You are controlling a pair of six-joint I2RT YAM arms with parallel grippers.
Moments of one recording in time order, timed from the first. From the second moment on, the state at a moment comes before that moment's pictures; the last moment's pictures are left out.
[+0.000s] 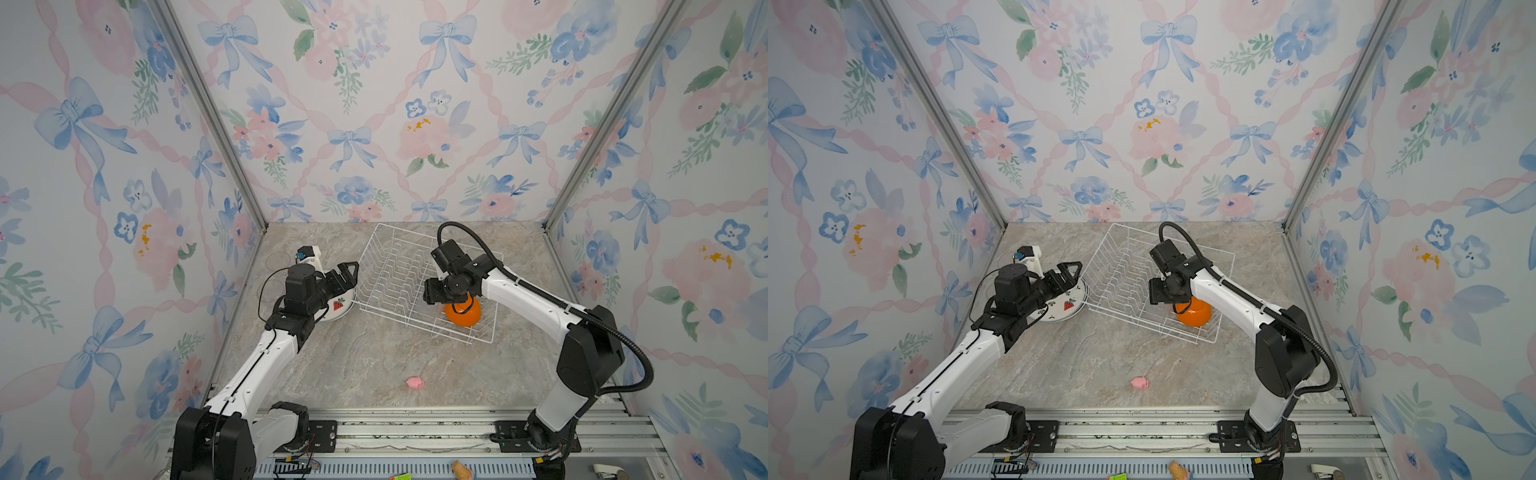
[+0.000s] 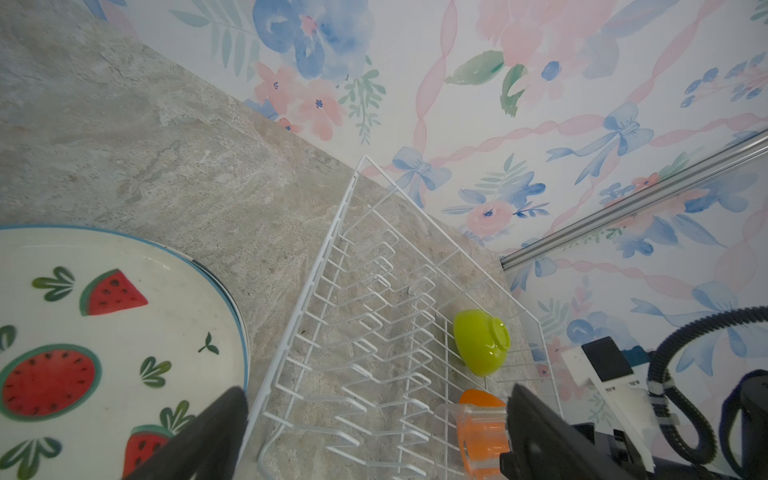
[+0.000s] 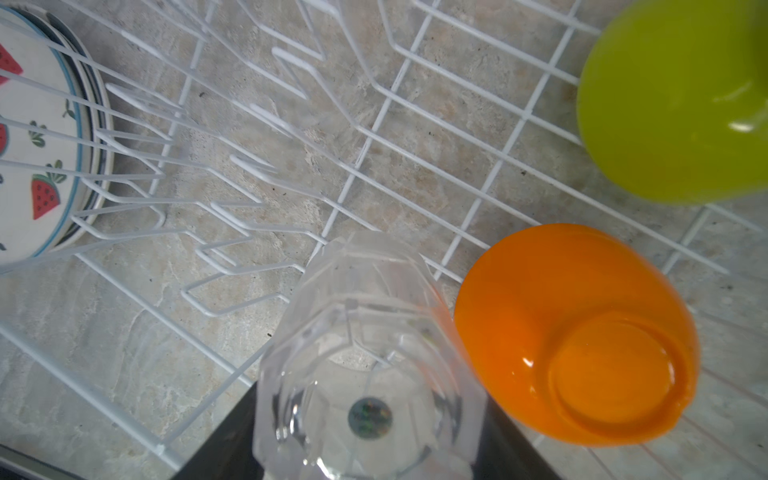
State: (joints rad) left arm -0.20 1.11 0.71 0.05 0.21 -0.68; right arm 0.62 1.71 1.45 -0.85 -0.01 0.49
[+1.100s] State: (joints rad) left arm -0.45 1.48 0.87 0.48 0.58 -0.83; right arm 0.40 1.61 1.45 -0.42 -0.56 0.84
